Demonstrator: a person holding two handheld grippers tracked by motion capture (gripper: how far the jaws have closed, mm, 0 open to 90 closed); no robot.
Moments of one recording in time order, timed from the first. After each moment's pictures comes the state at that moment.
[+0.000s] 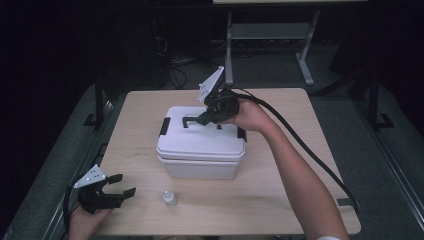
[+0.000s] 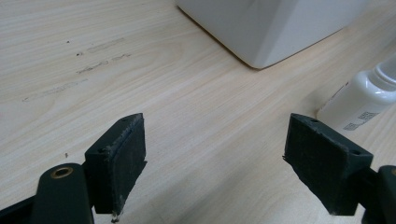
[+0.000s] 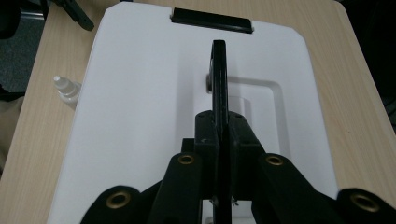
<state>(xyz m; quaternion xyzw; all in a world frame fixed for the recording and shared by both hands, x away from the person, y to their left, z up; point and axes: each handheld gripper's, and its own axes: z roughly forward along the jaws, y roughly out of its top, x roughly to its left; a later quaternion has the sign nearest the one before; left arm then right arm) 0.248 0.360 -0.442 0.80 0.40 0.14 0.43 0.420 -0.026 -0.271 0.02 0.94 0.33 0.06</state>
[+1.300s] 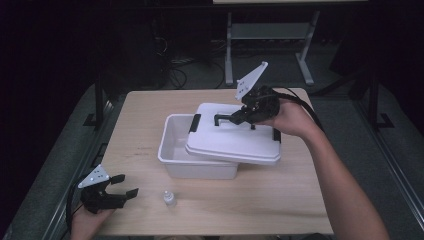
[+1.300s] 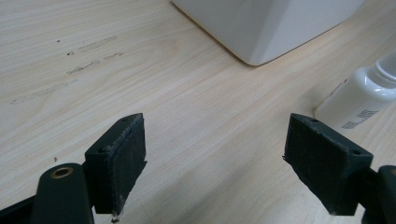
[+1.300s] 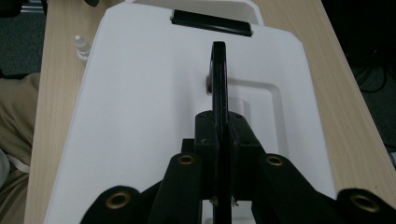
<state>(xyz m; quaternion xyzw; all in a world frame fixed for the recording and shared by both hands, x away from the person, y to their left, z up) 0.248 0.353 -0.442 0.81 0.39 0.14 0.42 0.386 -0.109 -0.242 0.06 0.94 0.31 0.09</state>
